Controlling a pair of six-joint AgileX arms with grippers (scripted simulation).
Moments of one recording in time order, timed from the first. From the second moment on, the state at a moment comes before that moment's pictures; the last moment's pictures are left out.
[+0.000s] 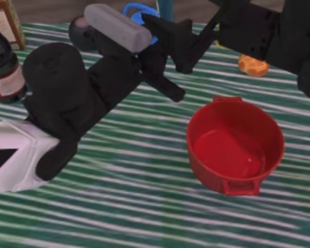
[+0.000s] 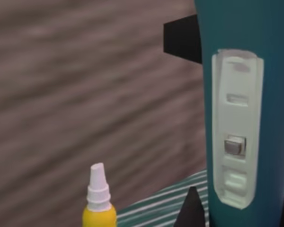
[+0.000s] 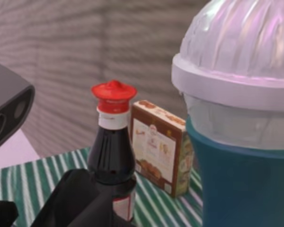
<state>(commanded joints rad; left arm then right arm) -0.62 1.58 0.71 0.98 0.16 0.00 0.55 1.58 1.03 0.51 -0.43 -0.06</state>
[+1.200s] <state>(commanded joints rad) -0.62 1.58 0.71 0.98 0.16 0.00 0.57 1.63 1.08 0.52 -0.40 -0.06</state>
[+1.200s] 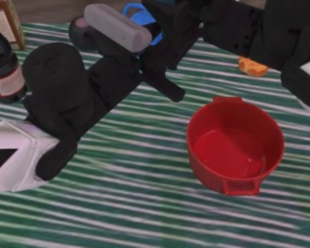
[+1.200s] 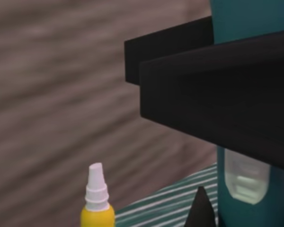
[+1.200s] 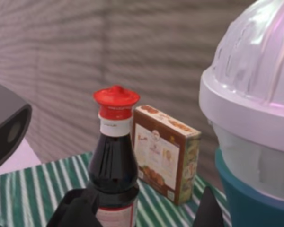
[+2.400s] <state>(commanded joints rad) -0.62 1.58 0.71 0.98 0.16 0.00 0.57 1.63 1.08 0.52 -0.40 -0.06</state>
